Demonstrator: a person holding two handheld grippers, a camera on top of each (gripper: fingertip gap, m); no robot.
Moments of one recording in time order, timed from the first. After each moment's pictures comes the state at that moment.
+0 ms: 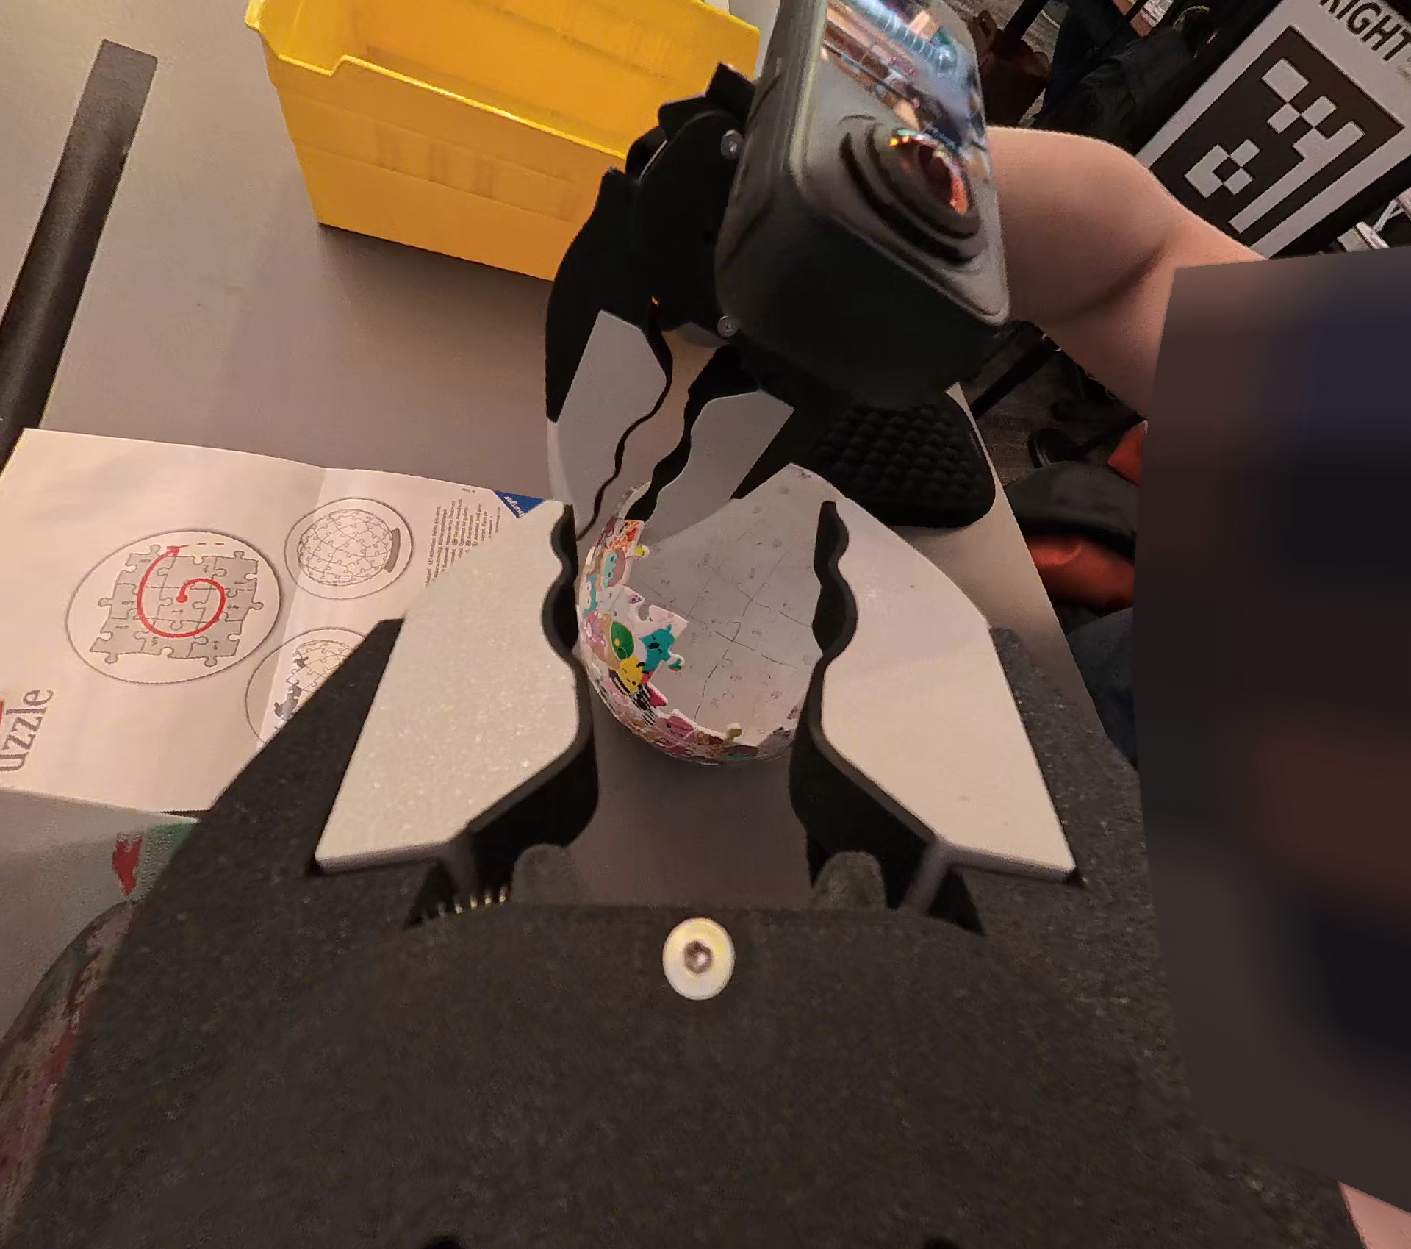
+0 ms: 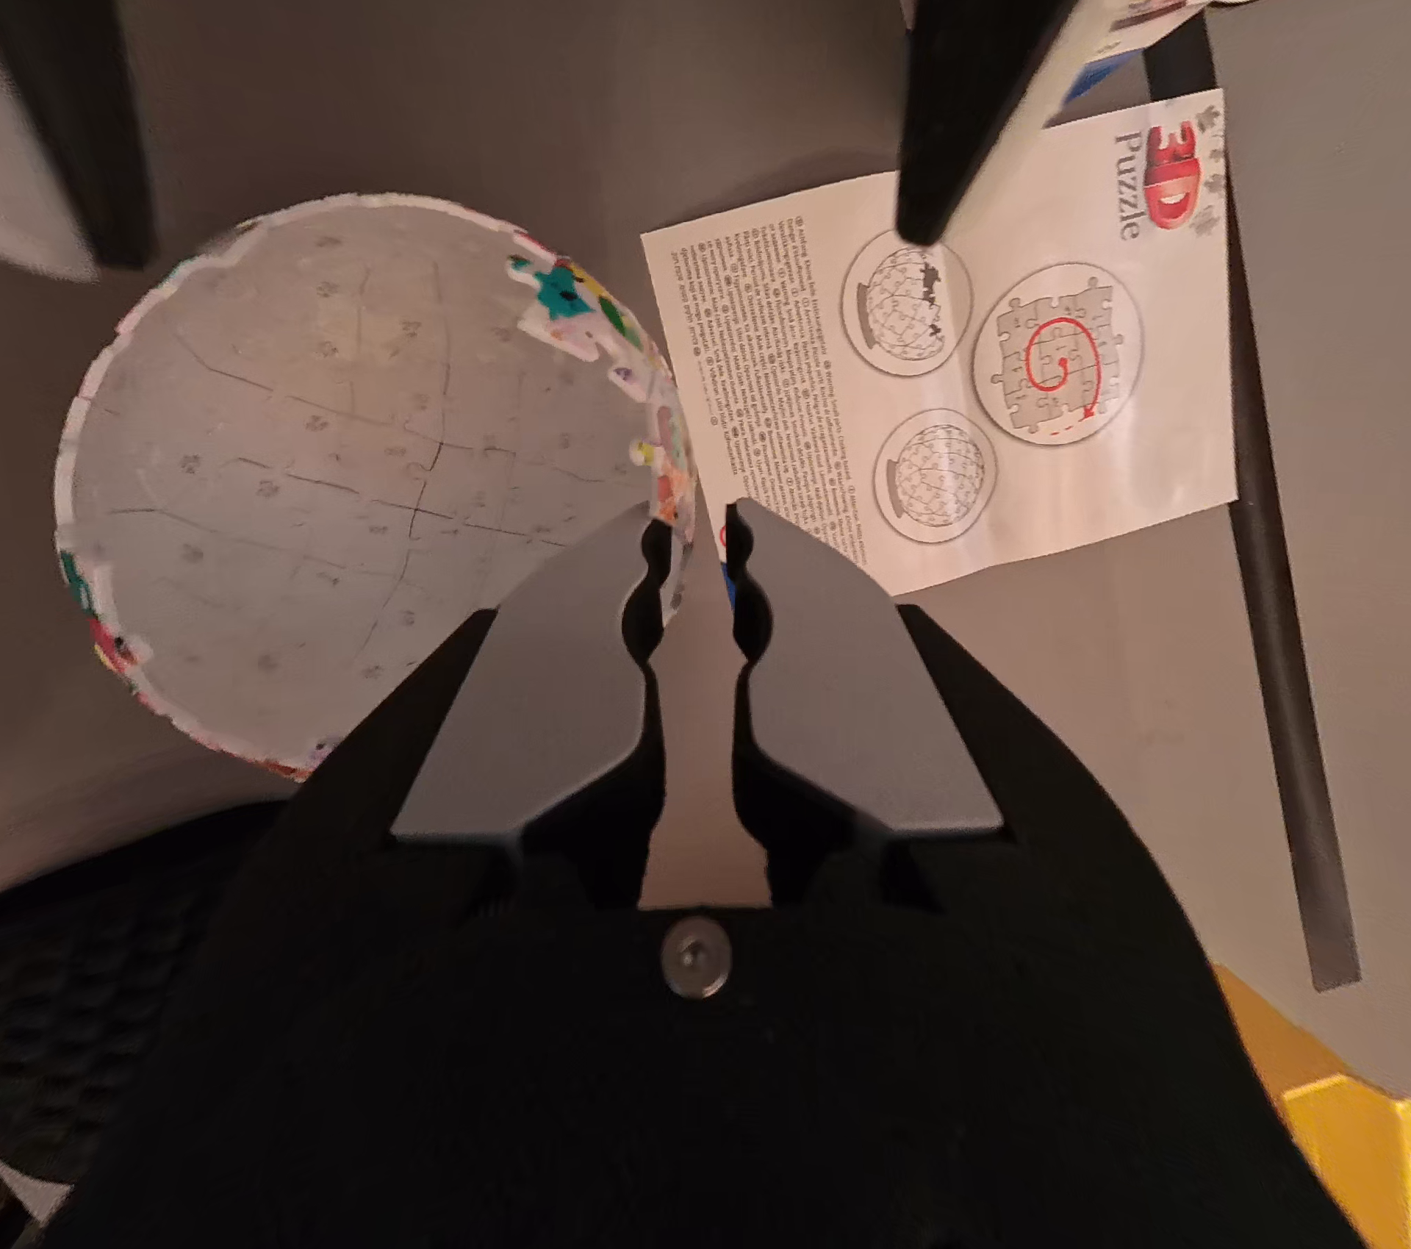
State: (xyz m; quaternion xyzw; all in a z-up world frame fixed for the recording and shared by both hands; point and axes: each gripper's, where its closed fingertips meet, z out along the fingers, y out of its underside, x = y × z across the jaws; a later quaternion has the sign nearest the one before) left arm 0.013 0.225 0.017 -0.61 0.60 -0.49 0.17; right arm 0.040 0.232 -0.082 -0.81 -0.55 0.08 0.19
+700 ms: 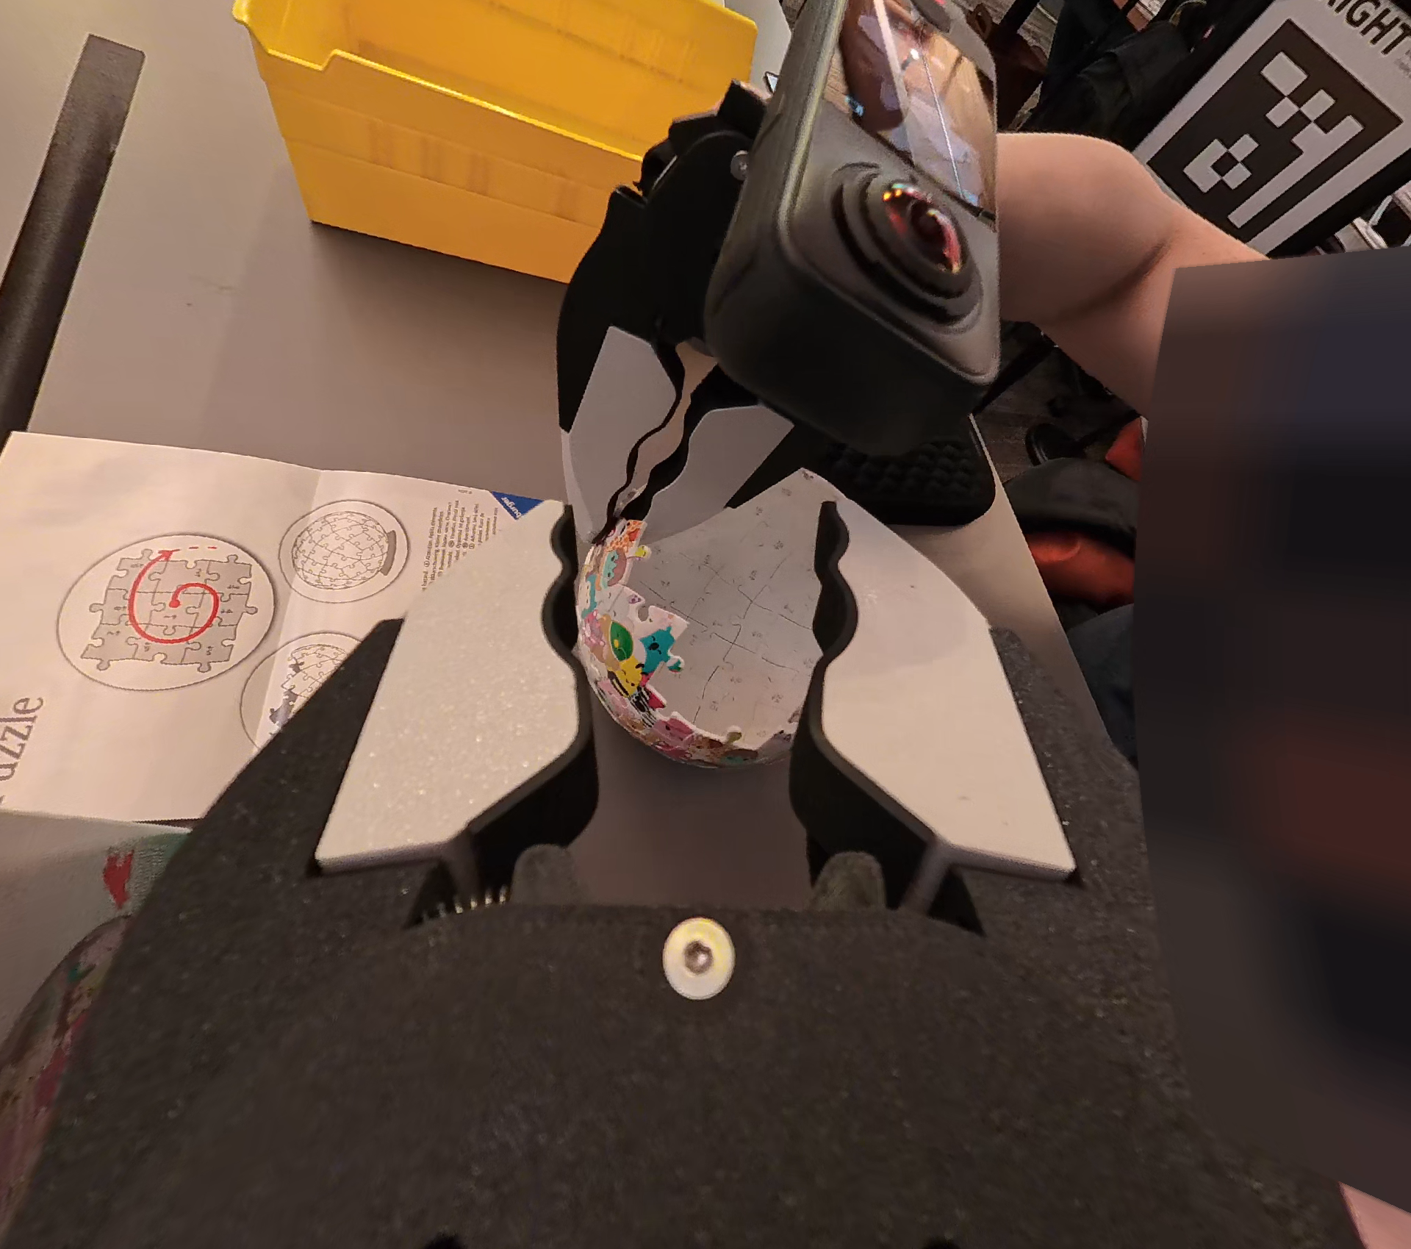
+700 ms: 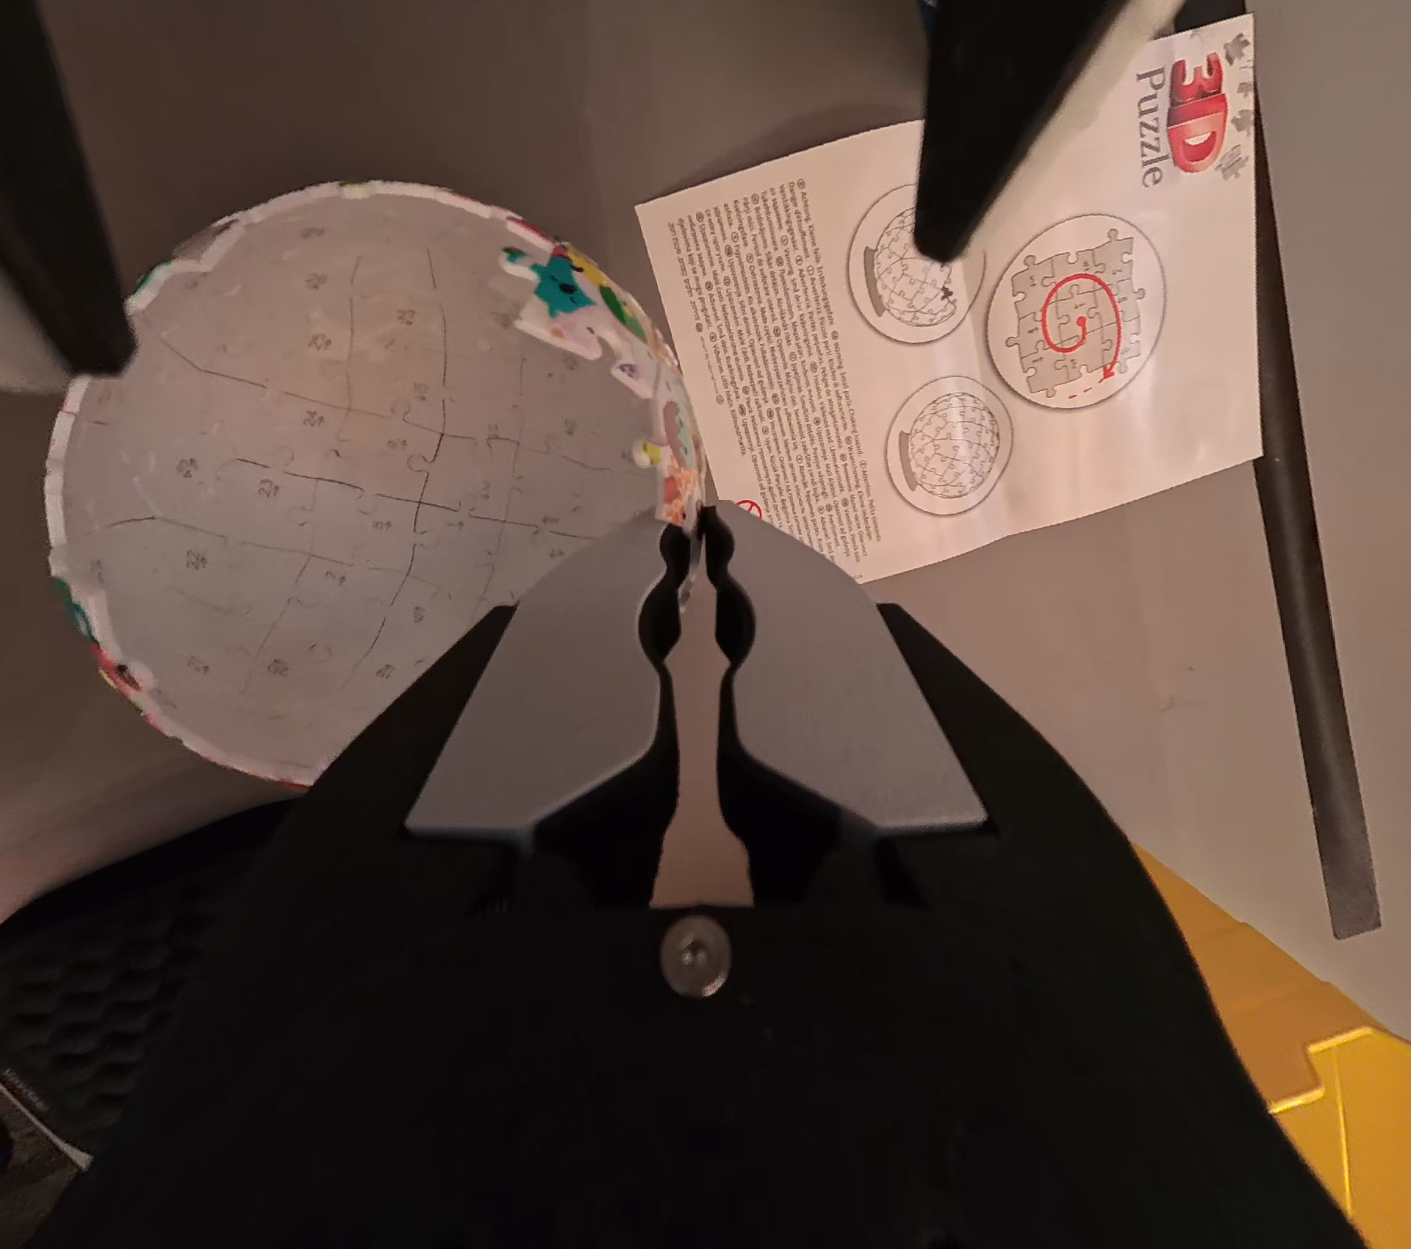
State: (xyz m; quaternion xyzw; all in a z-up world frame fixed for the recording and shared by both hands) left arm 0.016 0.225 0.014 -0.61 0.60 -0.49 0.17; right arm 0.043 0.229 -0.086 -0.82 -0.54 0.06 0.17
